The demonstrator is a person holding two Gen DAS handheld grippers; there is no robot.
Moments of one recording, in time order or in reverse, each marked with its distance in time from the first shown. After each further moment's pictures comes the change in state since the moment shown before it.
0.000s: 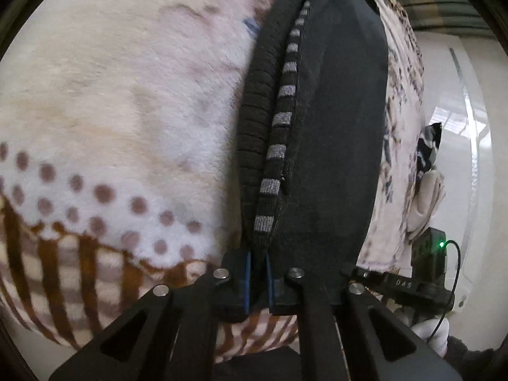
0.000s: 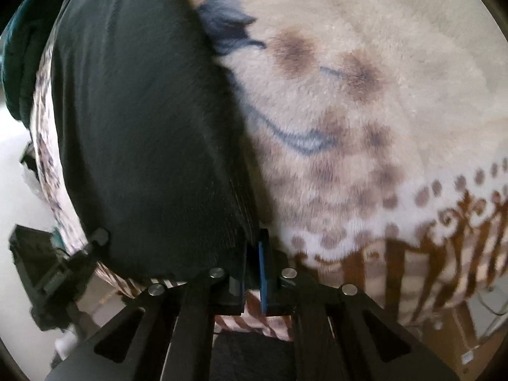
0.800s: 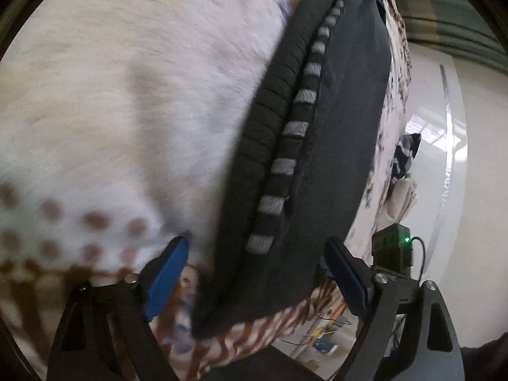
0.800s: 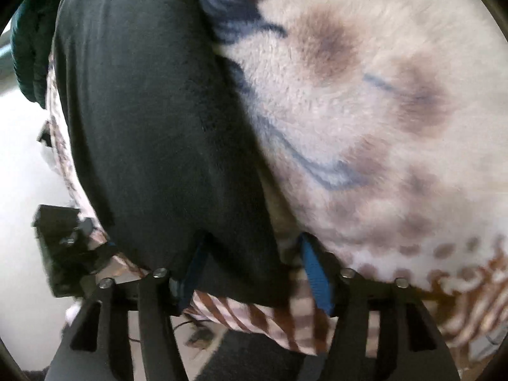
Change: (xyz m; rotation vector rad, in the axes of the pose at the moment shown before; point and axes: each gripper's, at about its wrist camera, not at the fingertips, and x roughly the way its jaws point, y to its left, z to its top) left arm 0.034 0.027 0.023 -0.064 0.089 -0.171; right arm 0.074 0.055 0.019 -0.037 0.123 0.171
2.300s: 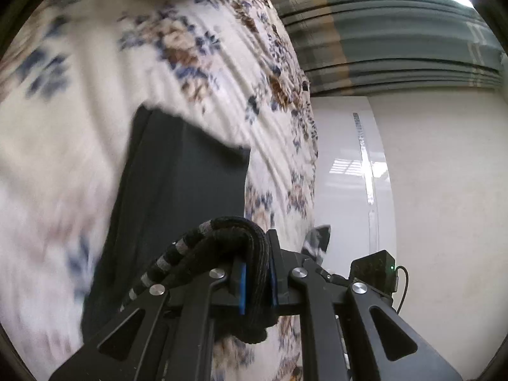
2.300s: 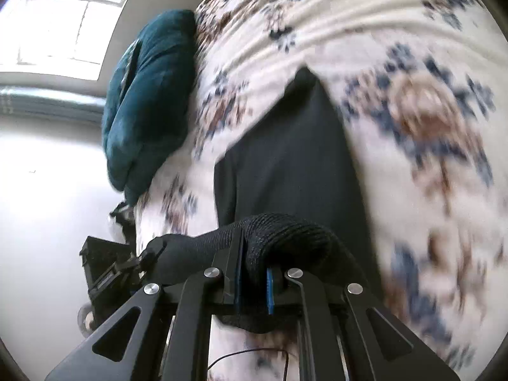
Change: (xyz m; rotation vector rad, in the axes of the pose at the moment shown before) left arm -0.080 -0.200 0.296 0.201 -0.286 -0.313; right arm -0.228 0.236 0.253 -0.192 -0.524 0.227
